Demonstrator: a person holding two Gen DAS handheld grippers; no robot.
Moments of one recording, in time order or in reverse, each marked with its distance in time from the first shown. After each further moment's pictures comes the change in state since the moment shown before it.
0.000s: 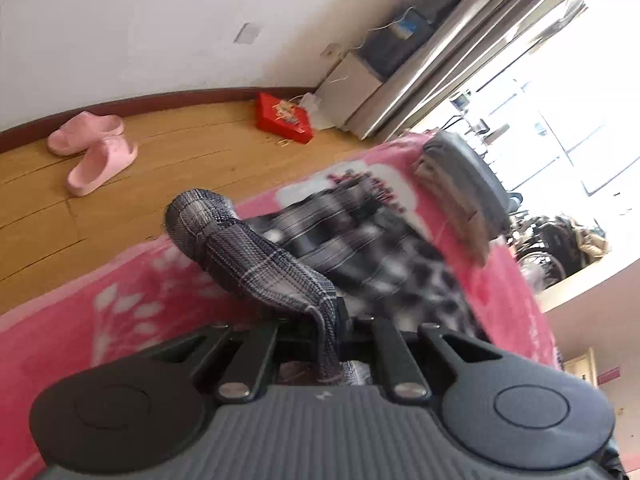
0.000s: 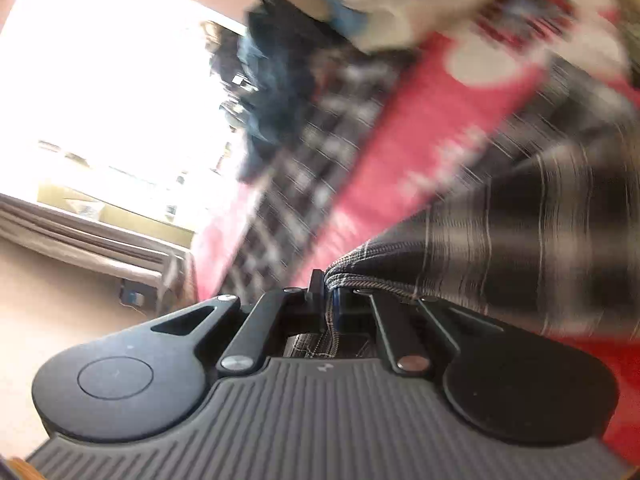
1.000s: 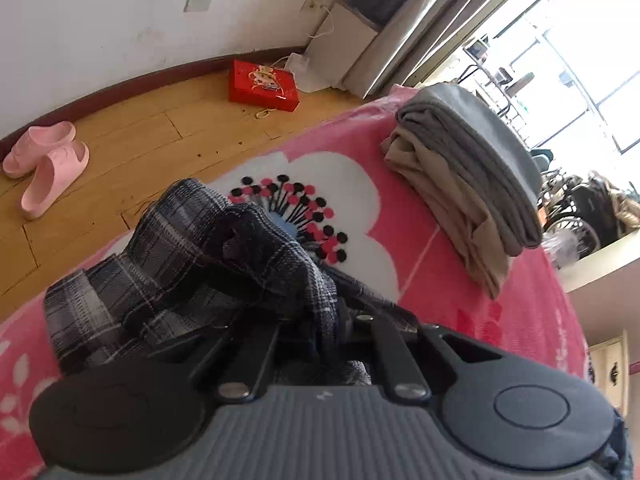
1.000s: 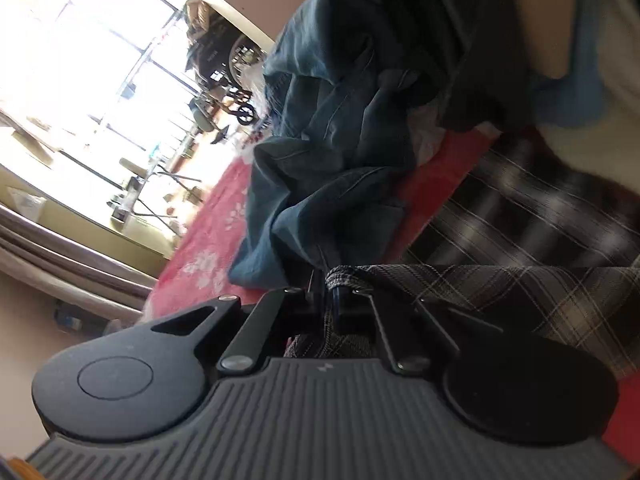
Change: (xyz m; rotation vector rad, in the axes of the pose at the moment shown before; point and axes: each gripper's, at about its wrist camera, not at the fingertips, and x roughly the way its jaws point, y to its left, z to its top) left arm 0.188 -0.127 0.069 0.071 0.149 0.128; right arm 0.289 0.136 0.140 -0.139 0.012 -0.203
